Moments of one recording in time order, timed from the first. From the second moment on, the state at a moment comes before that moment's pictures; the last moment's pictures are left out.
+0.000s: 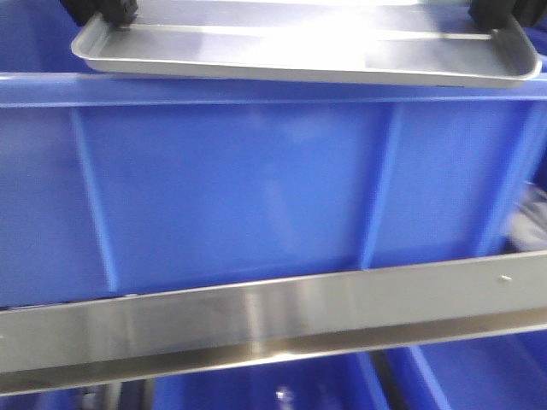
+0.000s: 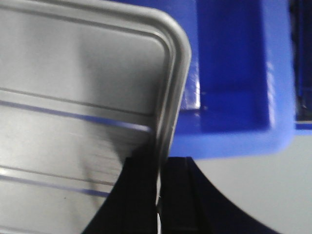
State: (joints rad) left arm -0.79 1.48 -1.52 0.16 1.24 -0.67; right arm 0.61 1.32 -1.30 -0.23 1.16 0.59
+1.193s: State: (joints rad) left arm -0.79 1.48 -1.52 0.20 1.23 -0.67; right arm 0.61 1.32 -1.30 -0.23 1.15 0.60
